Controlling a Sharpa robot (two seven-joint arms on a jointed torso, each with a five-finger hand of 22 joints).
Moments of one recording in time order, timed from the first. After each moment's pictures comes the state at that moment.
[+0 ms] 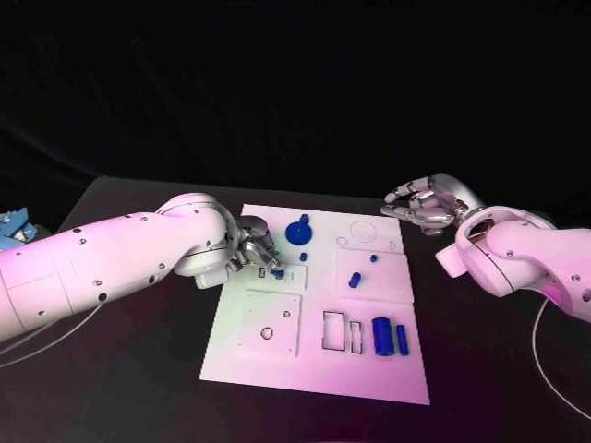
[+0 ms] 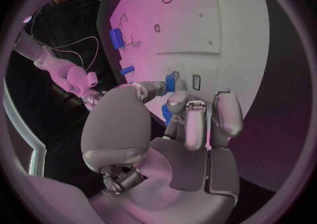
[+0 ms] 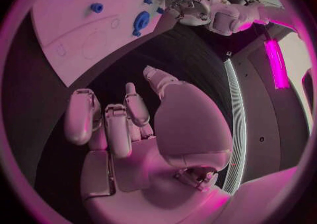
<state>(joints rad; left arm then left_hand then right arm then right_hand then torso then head) 1.30 -0.67 -0.05 1.45 -1.00 0.15 -0.55 1.17 -0.22 0.77 0.23 0.24 0.82 0.08 0.78 0.57 1.29 -0.01 1.20 0.98 1.47 -0.06 1.51 1.31 0.09 1.31 0.05 1.43 1.18 1.30 -0.95 -0.13 1.56 -0.73 -0.55 -0.01 1.25 -0.16 0.38 0.12 0.22 0.85 0.17 0.21 0.51 1.29 0.08 1.30 1.24 1.46 0.01 1.52 1.31 0.07 1.37 0.11 1.27 1.31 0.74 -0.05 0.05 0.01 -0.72</state>
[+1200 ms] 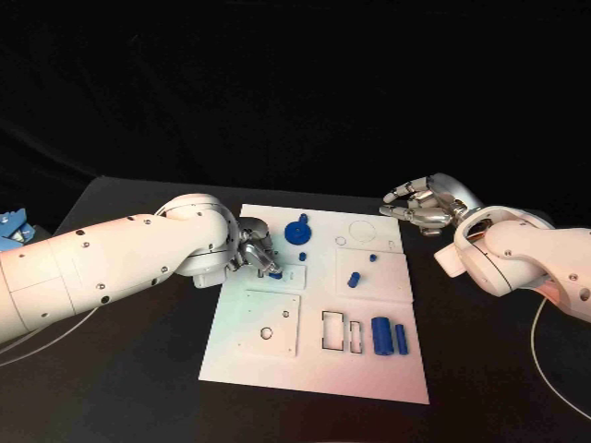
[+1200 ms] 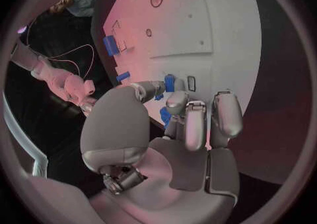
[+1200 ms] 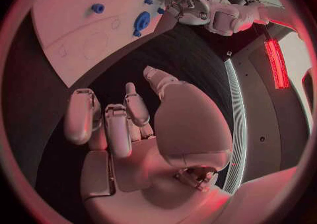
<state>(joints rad) 1.30 -0.66 -0.05 1.44 -1.06 0.19 -0.56 1.15 -0.23 0.76 0.22 0.26 0.83 0.07 0.79 0.57 1.30 -0.01 1.21 0.99 1.47 -0.06 1.51 1.31 0.09 1.31 0.04 1.43 1.19 1.30 -0.95 -0.13 1.56 -0.73 -0.55 -0.01 1.25 -0.16 0.38 0.12 0.22 0.85 0.17 0.21 0.52 1.29 0.08 1.30 1.24 1.46 0.01 1.52 1.31 0.07 1.37 0.11 1.27 1.31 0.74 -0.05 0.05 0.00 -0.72</state>
